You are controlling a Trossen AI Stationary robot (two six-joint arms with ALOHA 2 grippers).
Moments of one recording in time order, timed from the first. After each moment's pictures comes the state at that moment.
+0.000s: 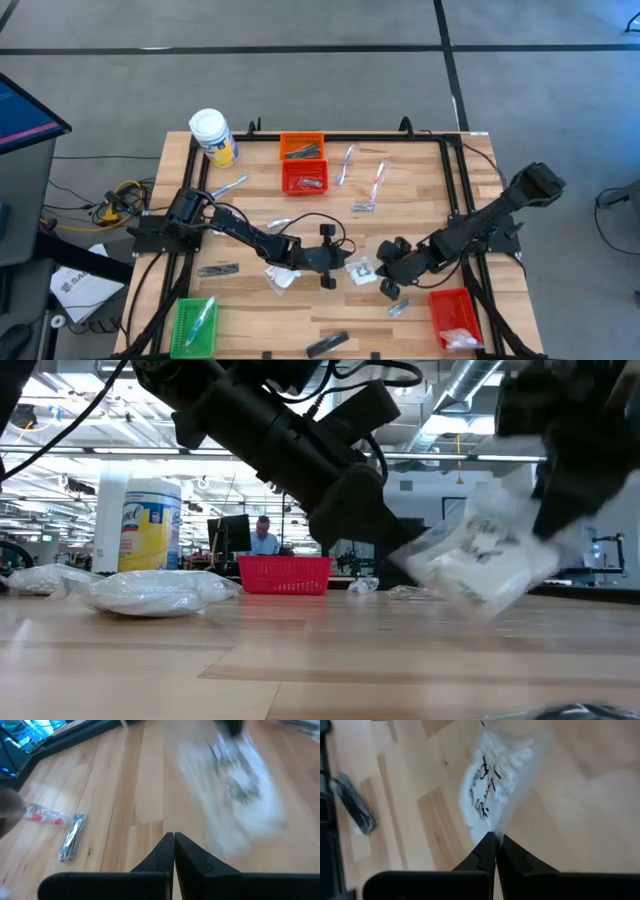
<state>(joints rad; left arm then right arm) -0.29 2.05 1.14 0.32 -0.49 0.15 0.56 1.40 0.73 -0.34 0.26 0.94</state>
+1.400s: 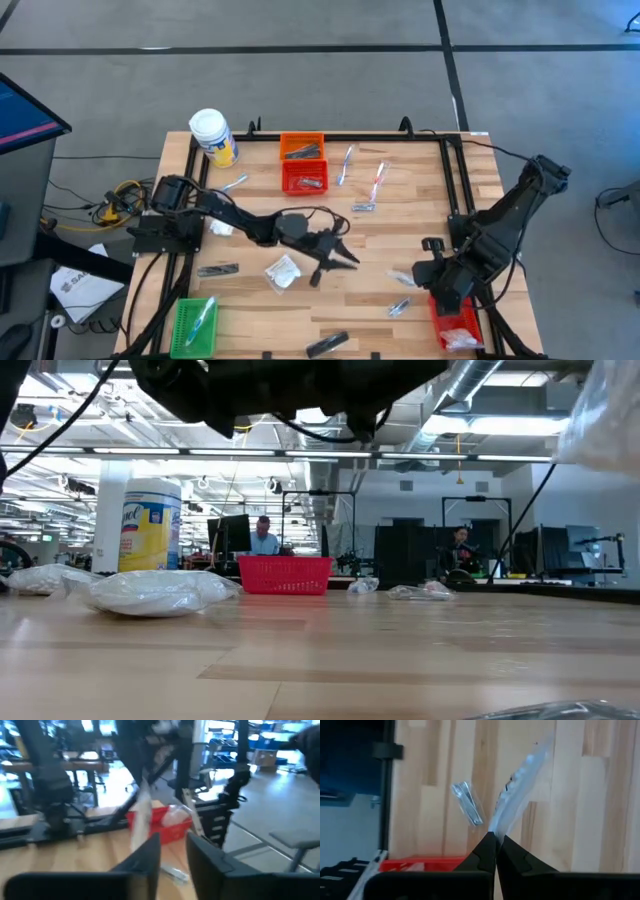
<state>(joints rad) -0.19 1.90 1.01 0.85 0.21 -0.01 0.81 1.32 1.20 -1.14 0.17 0.70</state>
